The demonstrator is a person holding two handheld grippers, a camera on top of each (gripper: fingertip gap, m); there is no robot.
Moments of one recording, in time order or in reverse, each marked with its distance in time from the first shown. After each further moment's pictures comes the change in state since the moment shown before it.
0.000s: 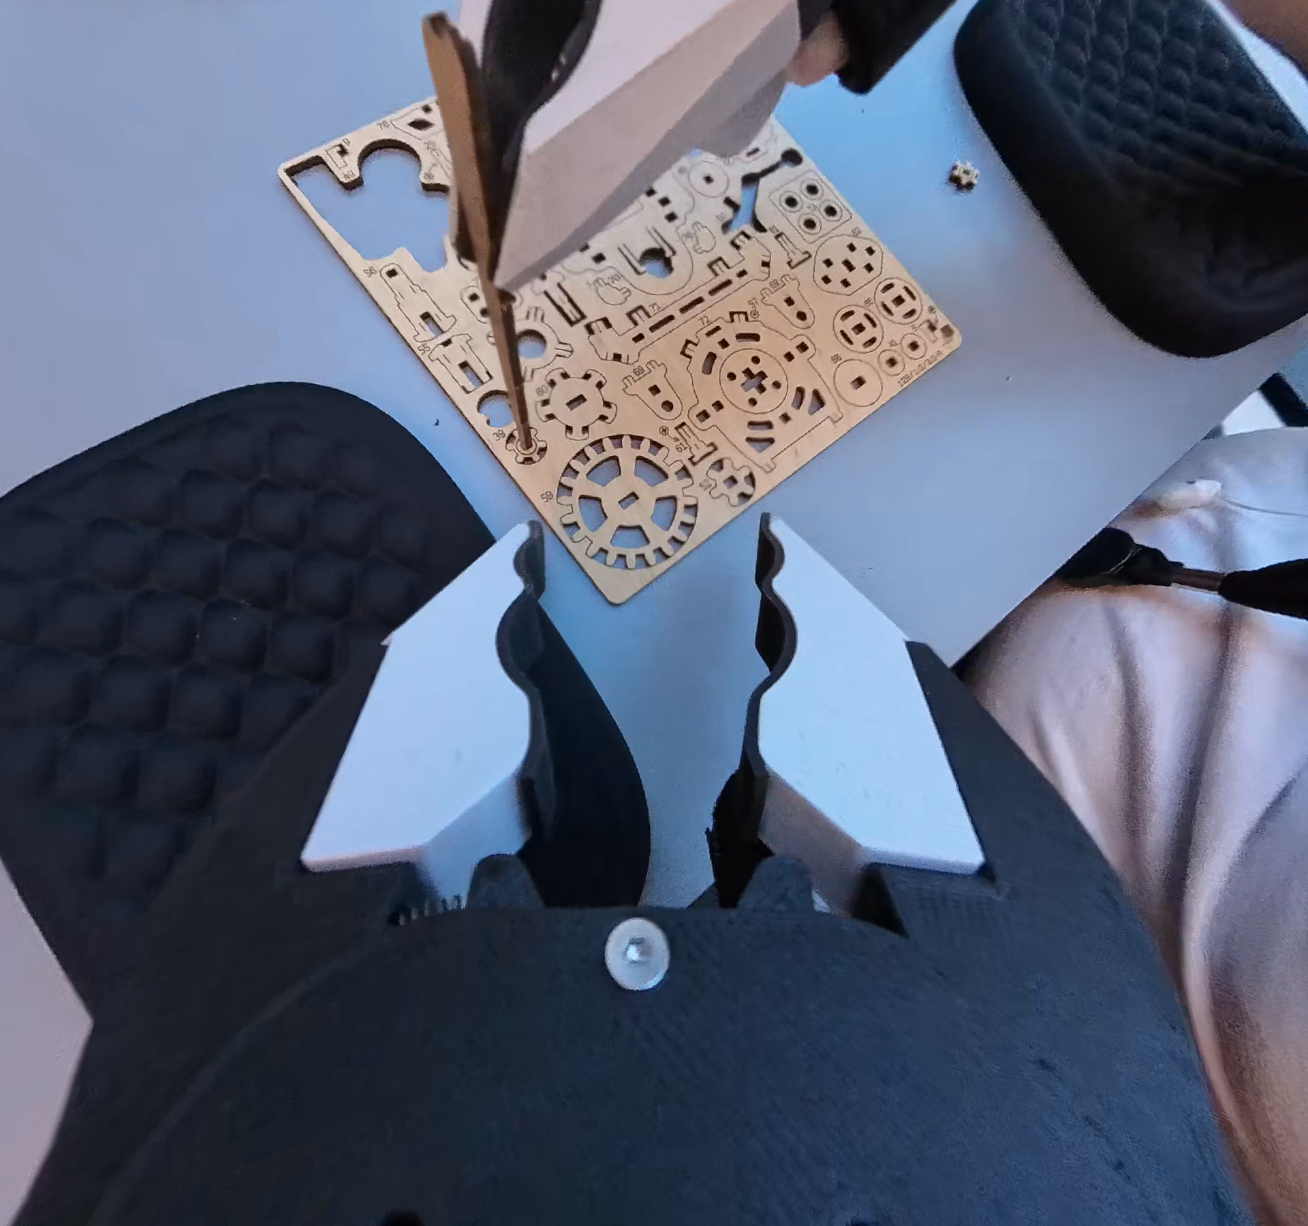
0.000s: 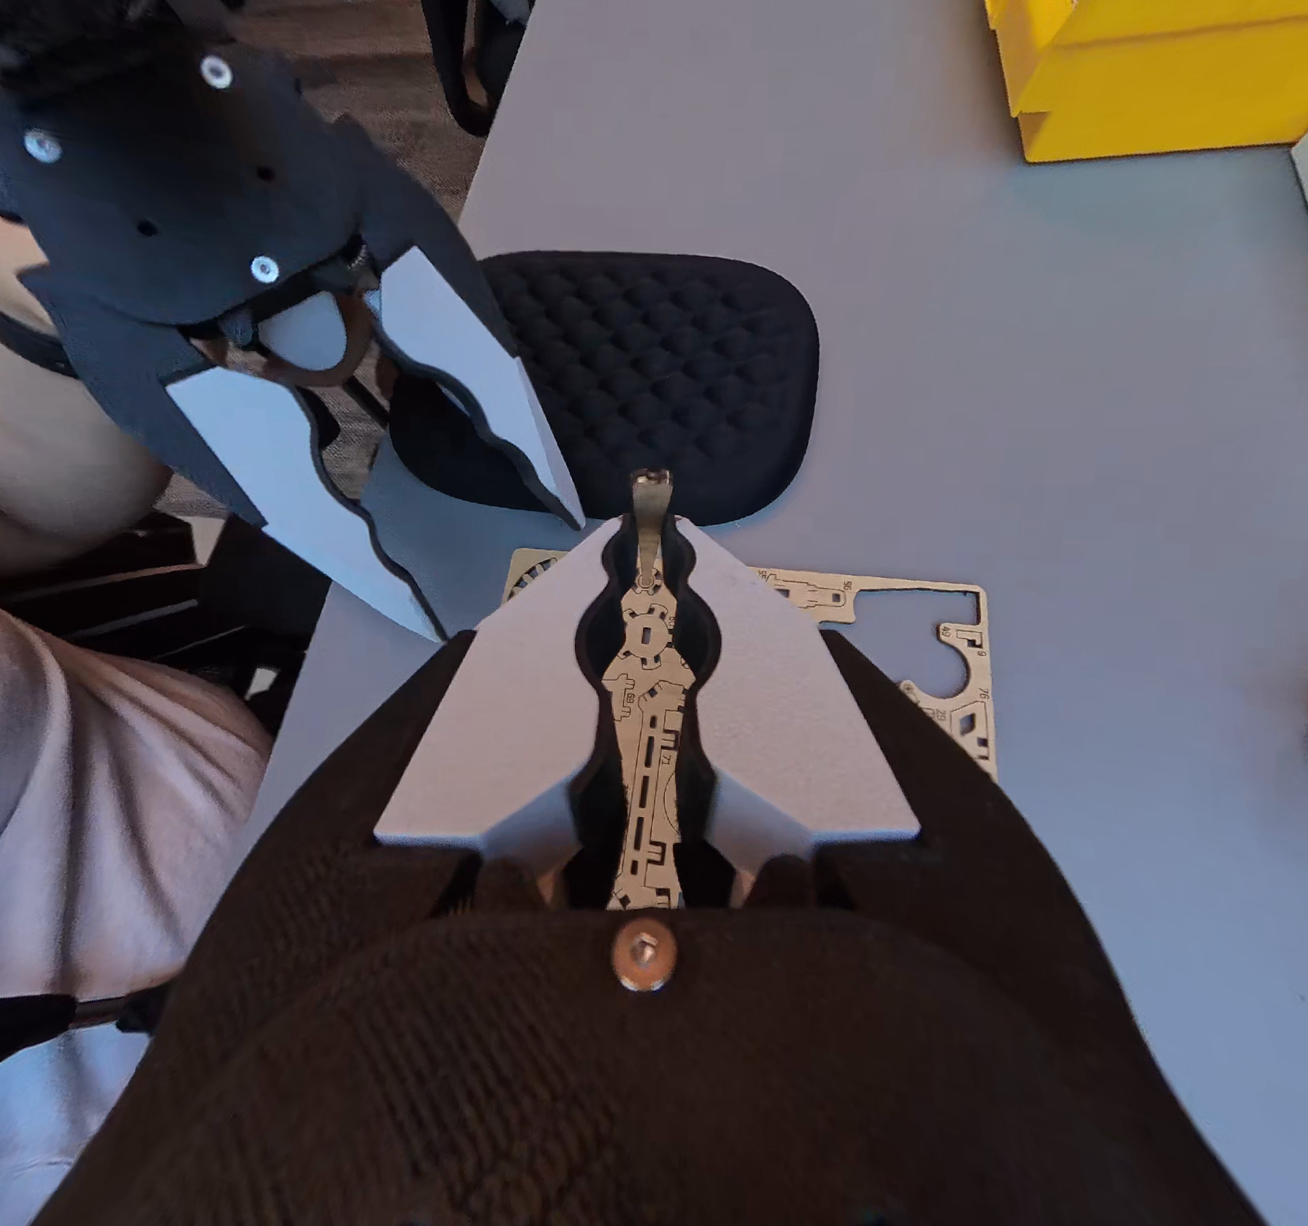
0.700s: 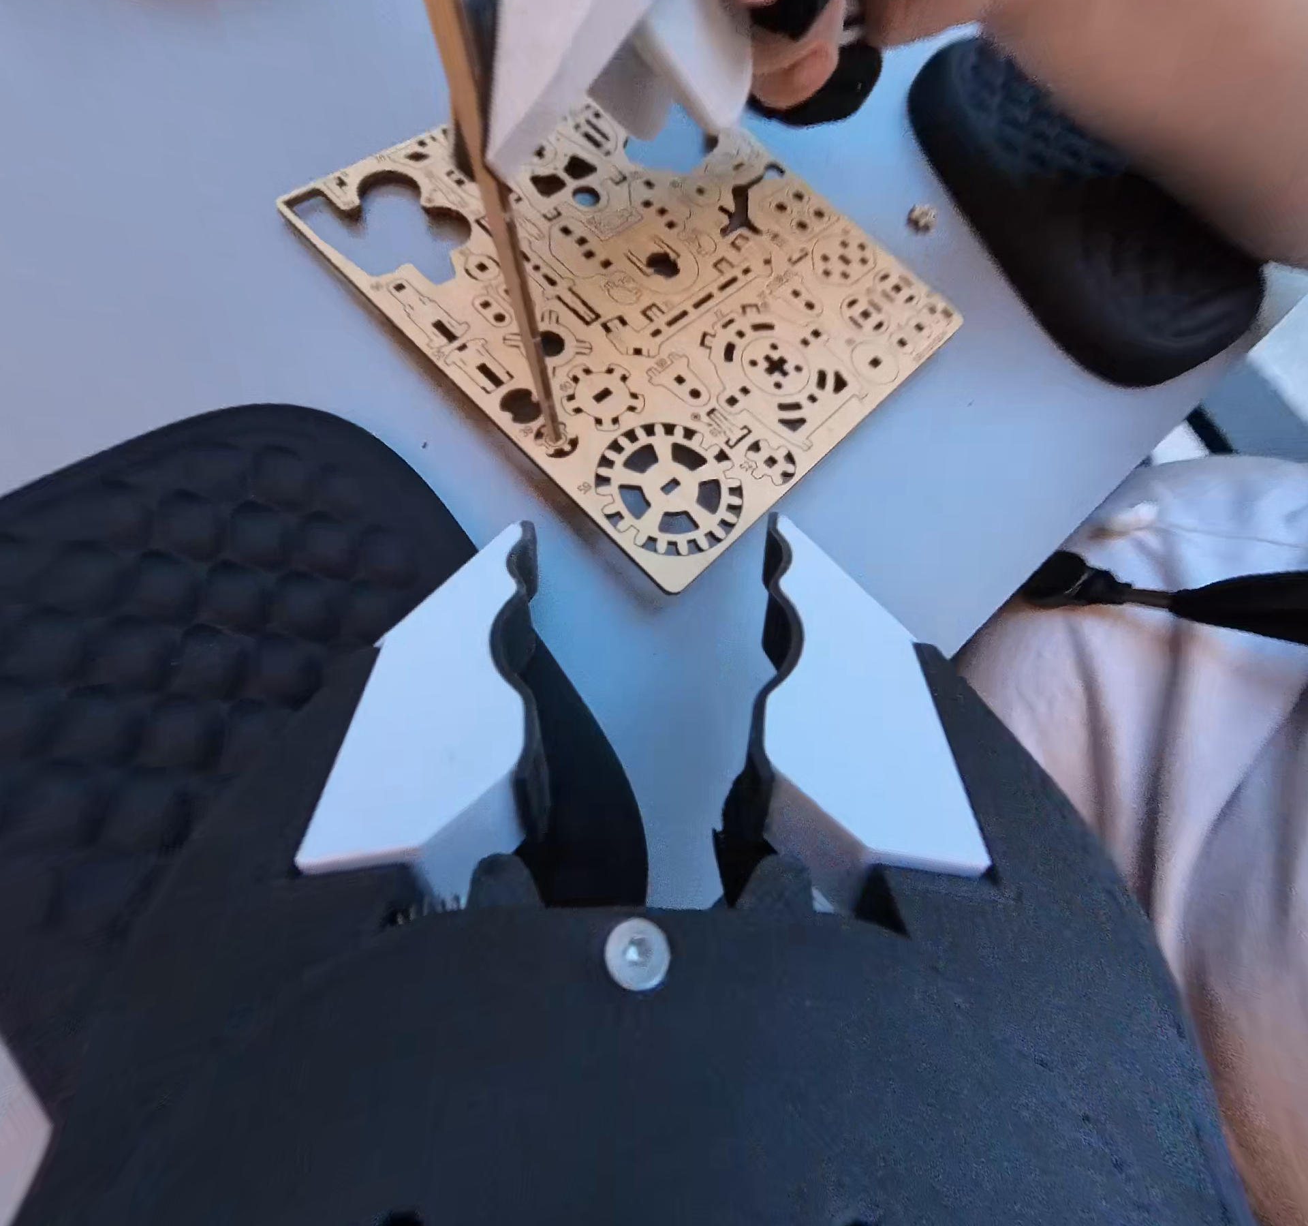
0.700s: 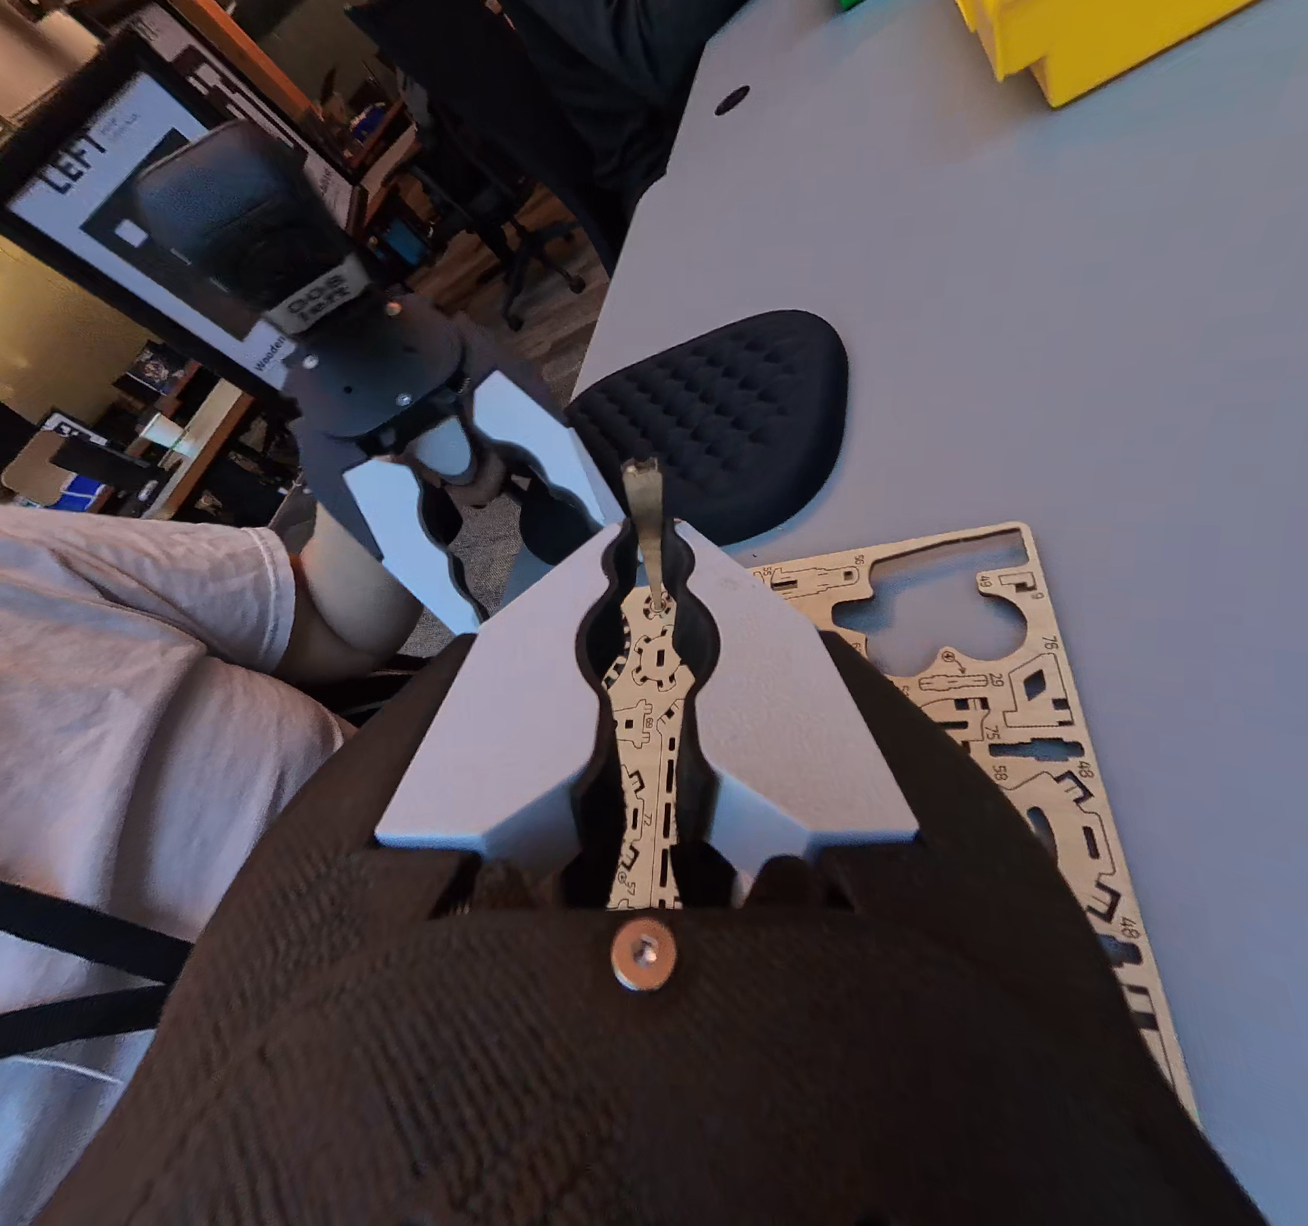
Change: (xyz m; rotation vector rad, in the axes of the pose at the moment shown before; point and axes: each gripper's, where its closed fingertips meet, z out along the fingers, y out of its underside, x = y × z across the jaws) left arm 0.002 -0.006 0.001 0.047 0.055 -0.011; right arm 0.015 0.000 -0.021 0.245 -0.291 0.372
